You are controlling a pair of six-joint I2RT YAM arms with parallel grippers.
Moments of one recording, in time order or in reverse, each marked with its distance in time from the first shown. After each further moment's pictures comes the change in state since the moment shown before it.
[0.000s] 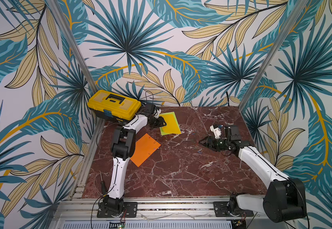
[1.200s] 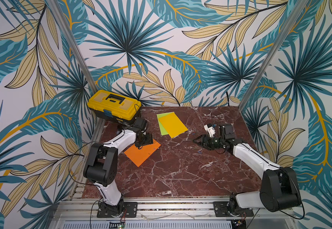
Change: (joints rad) left arm -0.001 -0.607 -0.747 -0.050 -0.360 -0.146; right arm 0.053 0.107 0.002 0.154 -0.097 0.064
